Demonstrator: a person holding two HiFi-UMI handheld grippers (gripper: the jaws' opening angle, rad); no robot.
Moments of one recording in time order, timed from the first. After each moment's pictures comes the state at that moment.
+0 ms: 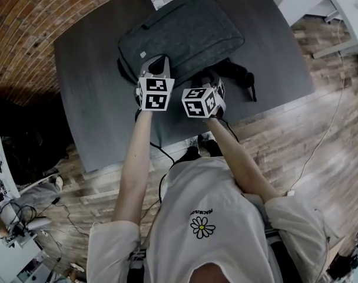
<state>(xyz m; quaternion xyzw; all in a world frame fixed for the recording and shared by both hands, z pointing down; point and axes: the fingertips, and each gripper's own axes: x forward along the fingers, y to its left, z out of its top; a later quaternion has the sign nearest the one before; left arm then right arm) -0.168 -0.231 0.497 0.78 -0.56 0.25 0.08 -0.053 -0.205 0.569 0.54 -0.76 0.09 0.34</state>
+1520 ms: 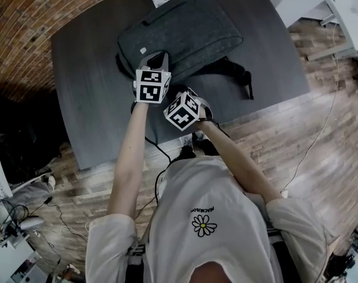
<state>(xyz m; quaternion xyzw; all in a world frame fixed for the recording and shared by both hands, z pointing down) -0.168 -0.234 0.505 0.80 -0.54 0.22 0.12 -0.166 -0.107 0.590 0.23 -0.88 0.07 0.42</state>
